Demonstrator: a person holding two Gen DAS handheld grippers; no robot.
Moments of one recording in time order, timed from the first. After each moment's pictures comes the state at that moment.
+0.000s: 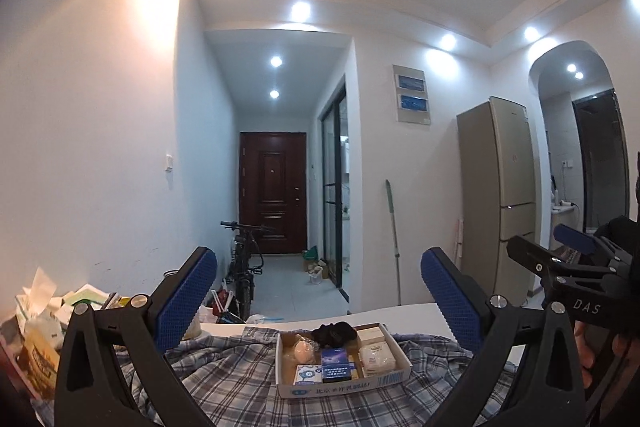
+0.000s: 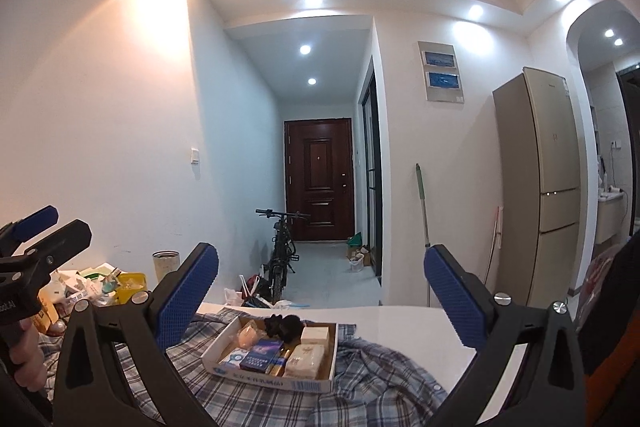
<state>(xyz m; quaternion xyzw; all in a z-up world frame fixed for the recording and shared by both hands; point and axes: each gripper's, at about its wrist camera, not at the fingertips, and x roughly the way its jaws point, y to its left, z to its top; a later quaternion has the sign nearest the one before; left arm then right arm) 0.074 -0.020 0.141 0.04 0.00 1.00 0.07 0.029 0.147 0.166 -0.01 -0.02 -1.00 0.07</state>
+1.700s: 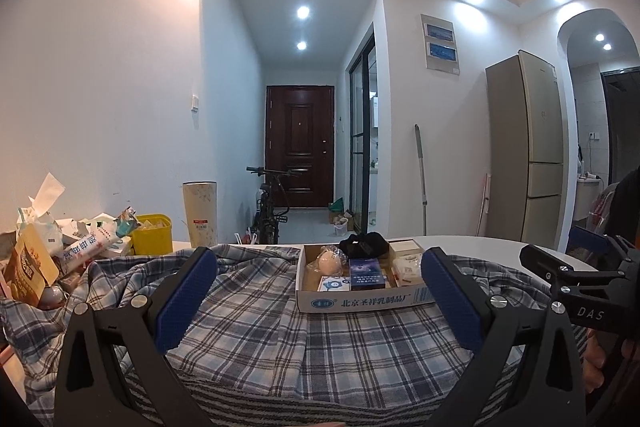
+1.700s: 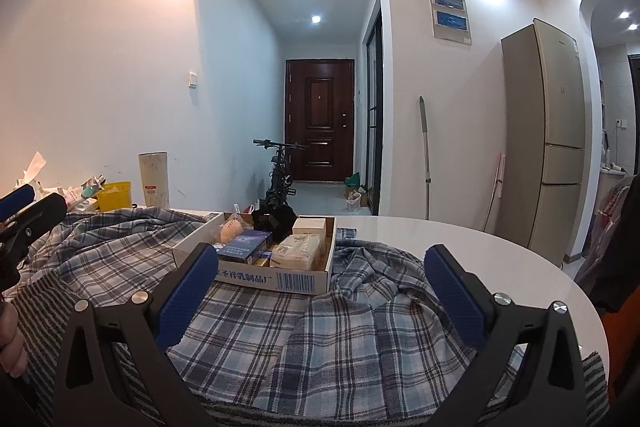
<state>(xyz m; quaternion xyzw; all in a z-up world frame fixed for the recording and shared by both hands) 0.040 -0.020 0.017 -0.05 0.00 1.00 0.02 0.002 0.146 0.044 0.09 0.02 -0.99 0.08</state>
